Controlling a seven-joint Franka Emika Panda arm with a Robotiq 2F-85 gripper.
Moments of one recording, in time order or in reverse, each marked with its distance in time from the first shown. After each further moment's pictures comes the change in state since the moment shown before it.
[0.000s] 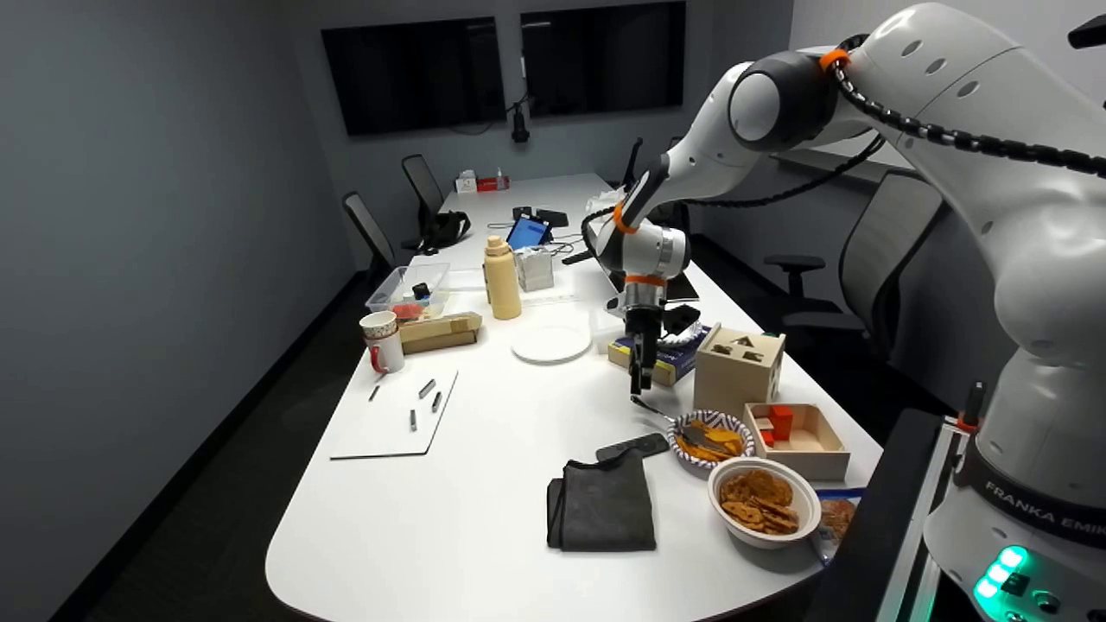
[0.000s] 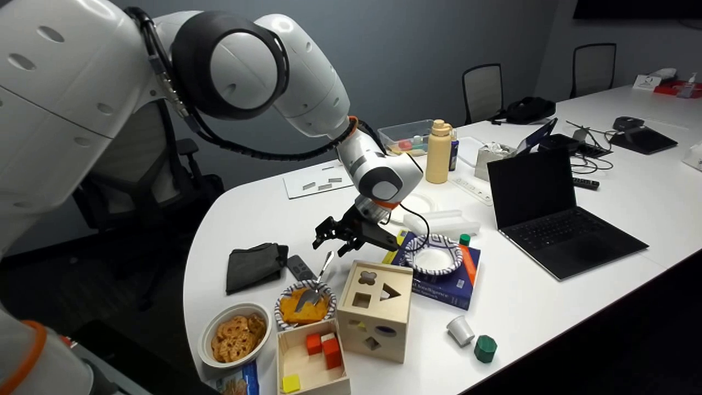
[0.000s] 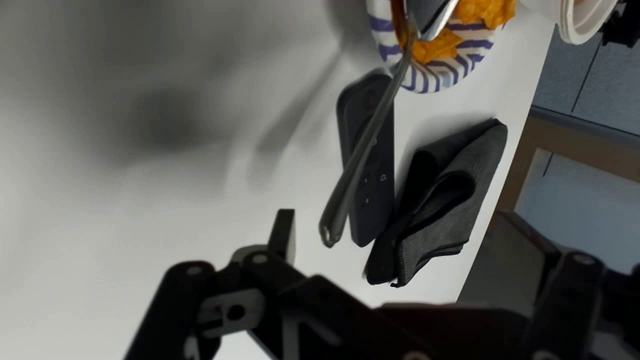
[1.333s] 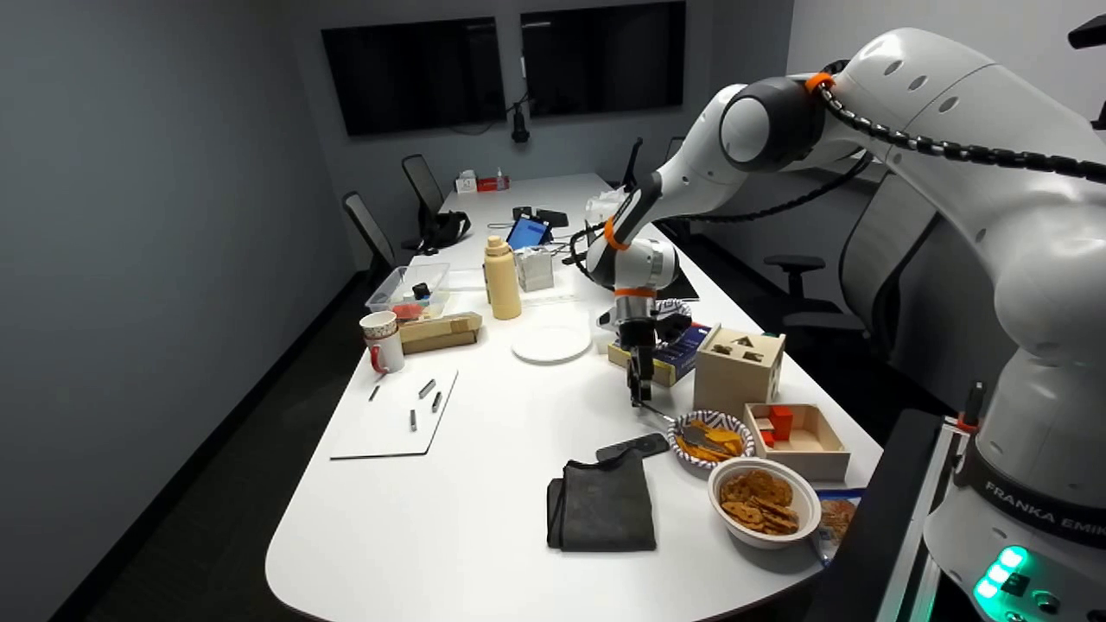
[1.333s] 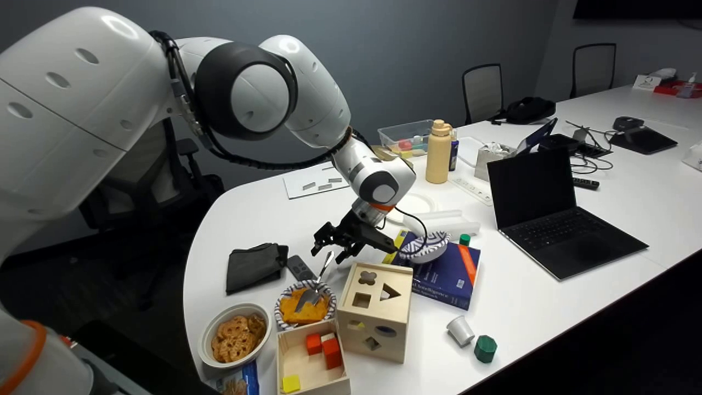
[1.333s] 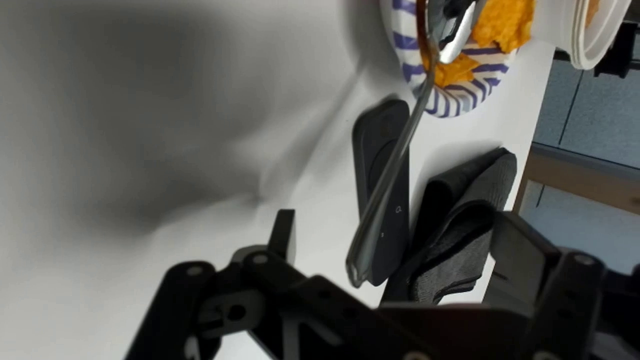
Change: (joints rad) arm 0.000 0.084 0.037 0.091 -0.110 -0.037 0.078
